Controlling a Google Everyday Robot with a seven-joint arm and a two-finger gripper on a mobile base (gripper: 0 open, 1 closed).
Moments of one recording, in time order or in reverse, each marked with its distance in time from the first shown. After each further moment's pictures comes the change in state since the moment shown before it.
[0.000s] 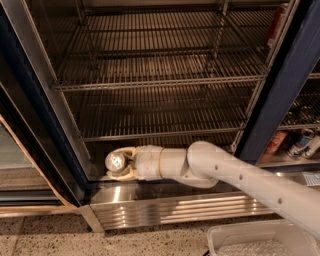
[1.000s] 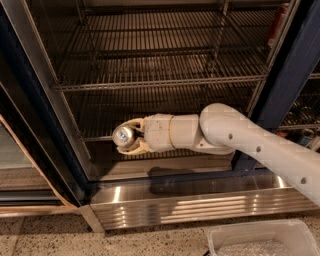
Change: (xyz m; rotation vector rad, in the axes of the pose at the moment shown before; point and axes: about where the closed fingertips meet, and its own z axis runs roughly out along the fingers) arm -0.055 -0.064 -0.044 -0.027 0.125 -0.204
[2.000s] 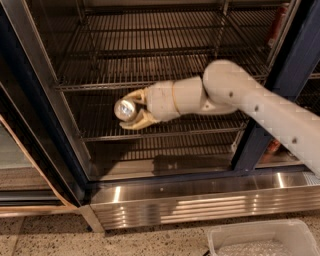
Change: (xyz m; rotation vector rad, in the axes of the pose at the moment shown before) arm -0.016 -0.060 -0.016 -0.109 -0.026 -0.074
